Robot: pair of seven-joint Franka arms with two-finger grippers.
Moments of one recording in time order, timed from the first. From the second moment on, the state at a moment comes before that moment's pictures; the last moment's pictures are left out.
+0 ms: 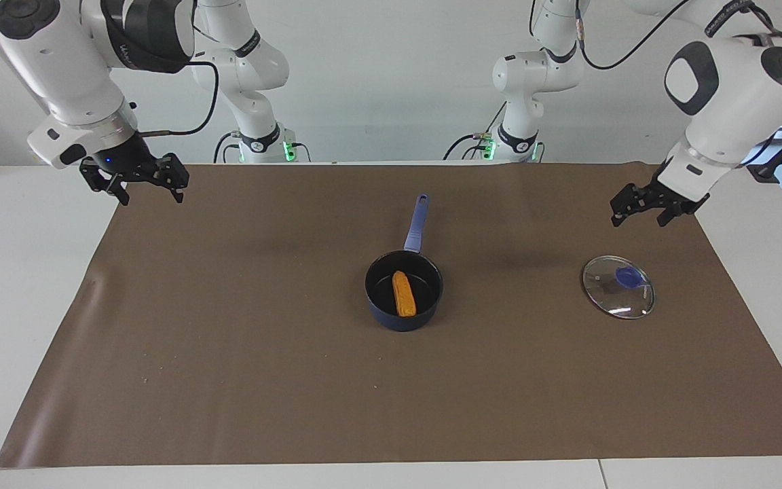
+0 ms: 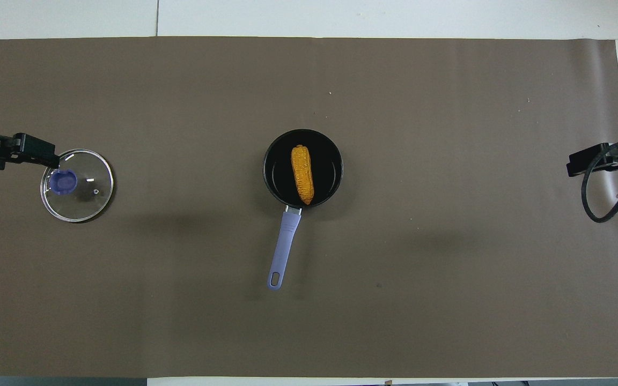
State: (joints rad) left arm 0.02 0.03 -0.02 -1.67 -0.03 1.63 0.08; right arm 0.05 -0.01 -0.10 -1.66 -0.05 1.61 -0.12
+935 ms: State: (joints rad) left arm -0.06 -0.06 -0.02 -1.68 0.03 1.55 0.05; right arm 0.03 -0.01 -0.09 -1.66 -0.05 1.60 -0.12
